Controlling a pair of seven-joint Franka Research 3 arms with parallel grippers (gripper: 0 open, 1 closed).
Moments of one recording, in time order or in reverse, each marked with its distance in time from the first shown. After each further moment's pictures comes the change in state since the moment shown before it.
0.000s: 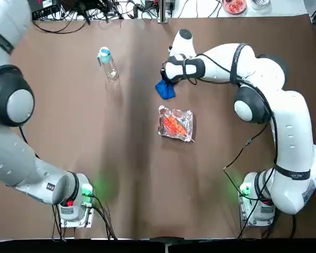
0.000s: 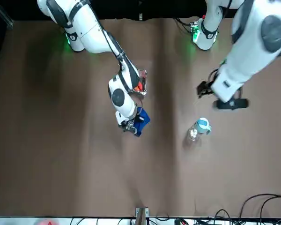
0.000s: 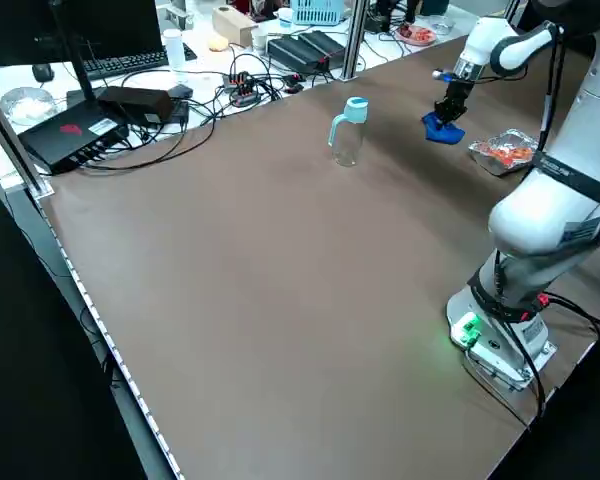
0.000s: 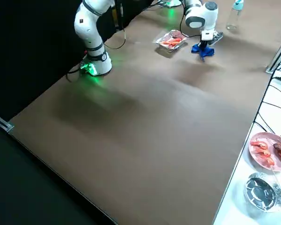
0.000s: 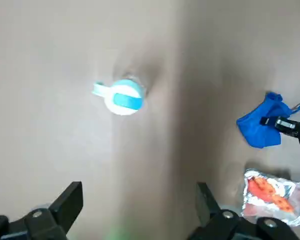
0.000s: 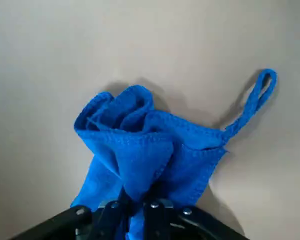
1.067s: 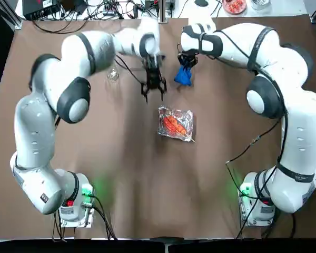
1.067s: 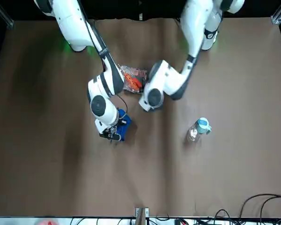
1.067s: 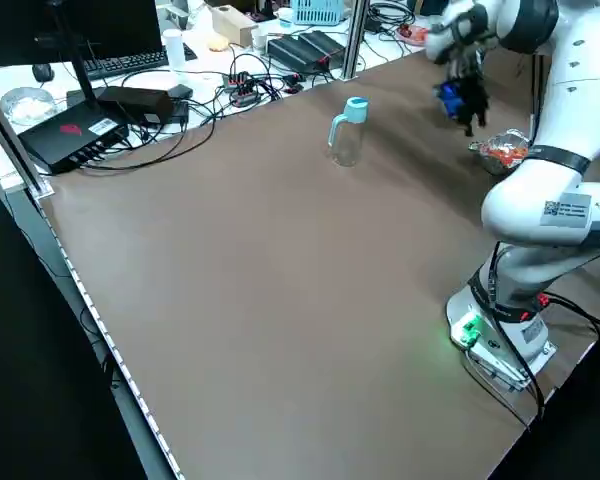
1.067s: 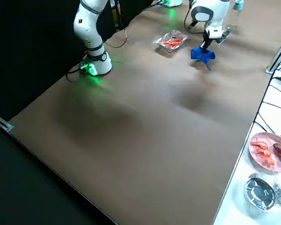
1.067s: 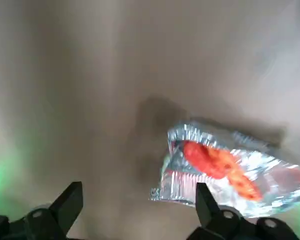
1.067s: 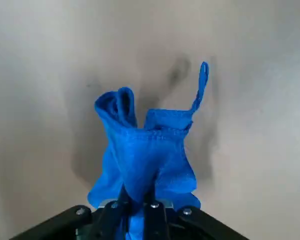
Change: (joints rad) left arm -0.380 0.494 -0.044 -0.032 -0.317 0.162 -0.380; right arm -0.058 -0.145 -0.148 -0.006 -0.071 -0.346 -0.242
